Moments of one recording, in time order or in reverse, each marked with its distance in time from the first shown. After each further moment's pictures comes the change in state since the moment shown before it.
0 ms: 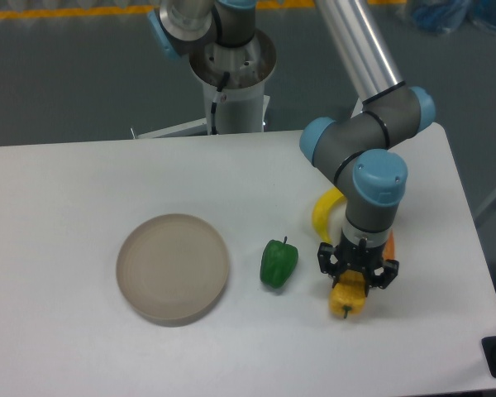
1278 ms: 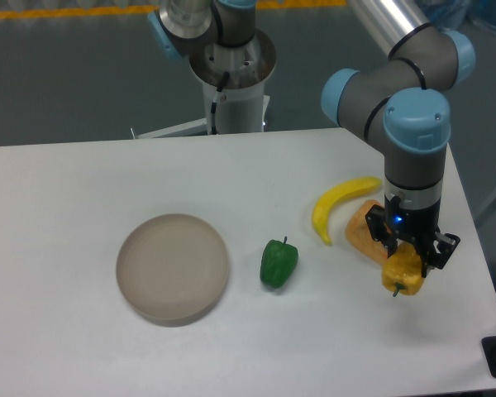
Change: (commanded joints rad) arm 0.011 0.034 0.121 -0.134 0.132 0.199
